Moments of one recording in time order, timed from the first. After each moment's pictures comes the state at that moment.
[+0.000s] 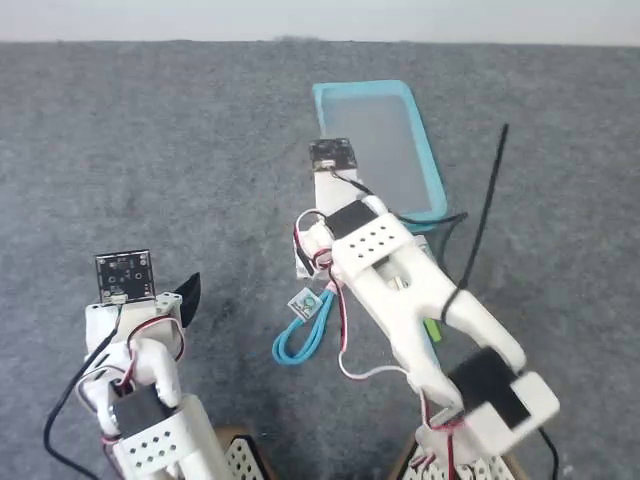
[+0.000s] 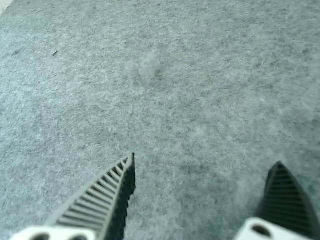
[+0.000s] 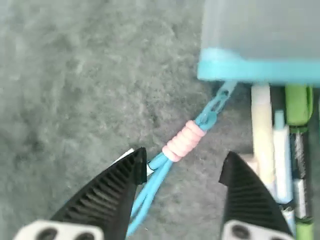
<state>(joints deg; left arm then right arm) -32.8 -103.1 97.1 55.8 -12.9 -37.5 1.4 19.0 64.0 -27.9</state>
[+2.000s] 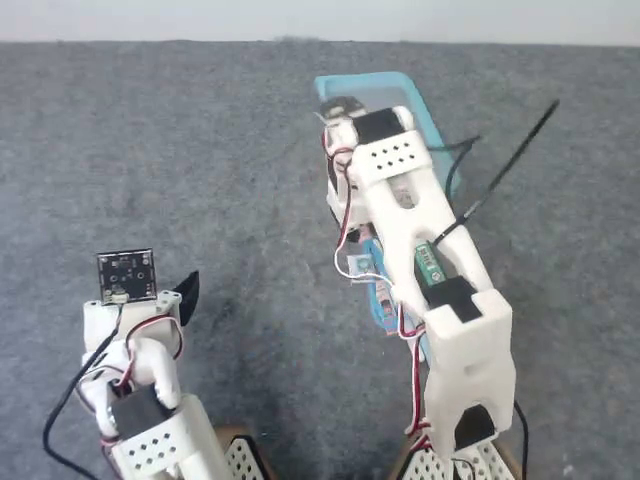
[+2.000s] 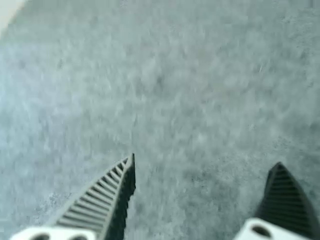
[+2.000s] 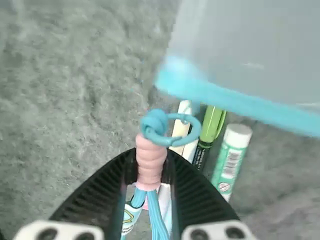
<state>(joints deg) -32.6 -103.1 94.5 55.8 -14.6 -25.1 29.1 -31.2 100.3 5.3</state>
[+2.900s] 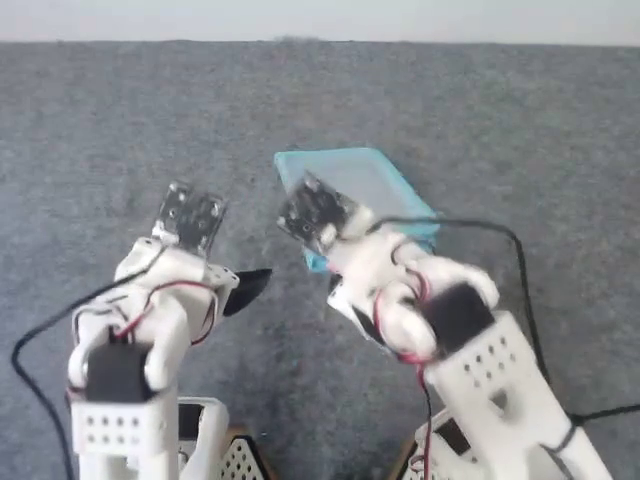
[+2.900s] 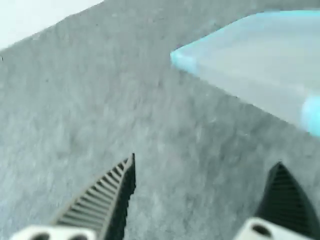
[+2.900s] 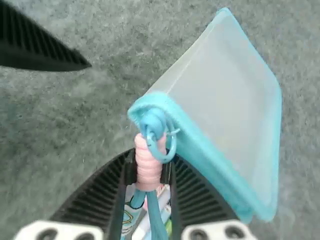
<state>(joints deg) -4.9 -71.2 52.4 75.0 -16.6 -38.2 -46.6 33.0 75.0 22.5</state>
